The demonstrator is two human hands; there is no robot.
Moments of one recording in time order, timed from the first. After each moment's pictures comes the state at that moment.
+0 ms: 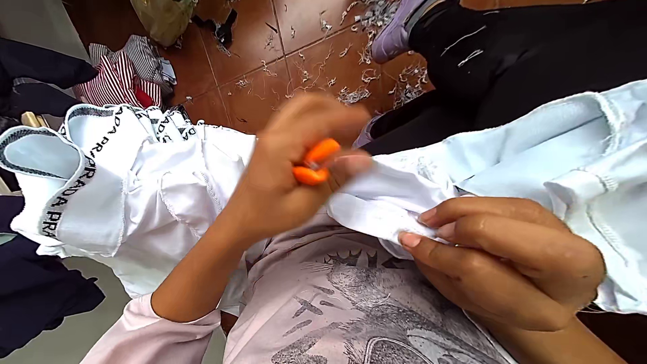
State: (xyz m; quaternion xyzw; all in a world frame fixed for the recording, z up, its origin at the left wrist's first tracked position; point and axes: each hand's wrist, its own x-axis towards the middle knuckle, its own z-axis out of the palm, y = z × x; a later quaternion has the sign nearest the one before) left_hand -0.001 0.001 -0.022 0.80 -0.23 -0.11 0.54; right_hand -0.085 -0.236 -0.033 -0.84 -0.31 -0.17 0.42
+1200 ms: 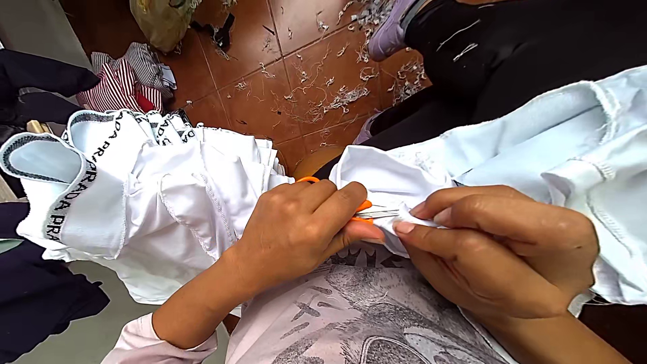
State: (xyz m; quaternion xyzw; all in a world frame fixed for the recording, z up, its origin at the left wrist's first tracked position) left_hand -0.050 -0.006 -0.012 0.88 -0.34 -0.07 0.34; right_hand -0.090 -0.230 -0.034 -0.85 -0.26 -0.17 0.43
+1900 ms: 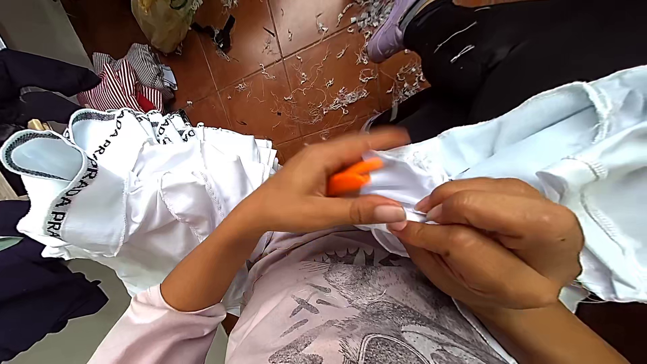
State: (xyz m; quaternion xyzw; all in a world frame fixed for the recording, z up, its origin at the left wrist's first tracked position) left_hand -0.009 -0.019 -0.032 0.61 -0.25 -0.30 0.70; right_hand -0.087 -0.231 -0.036 -0.84 -0.27 -0.19 0.43
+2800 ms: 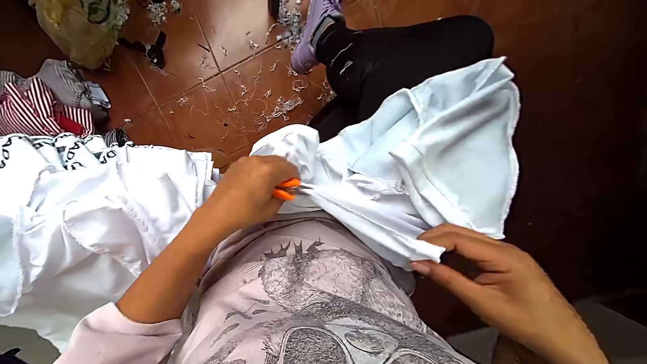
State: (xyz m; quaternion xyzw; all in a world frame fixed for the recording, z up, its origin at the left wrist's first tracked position) left_hand -0.015 -0.050 -0.071 0.80 -0.39 -0.26 0.37; right_hand -0.187 -0.350 0.001 -0.85 0.04 0.18 0.49
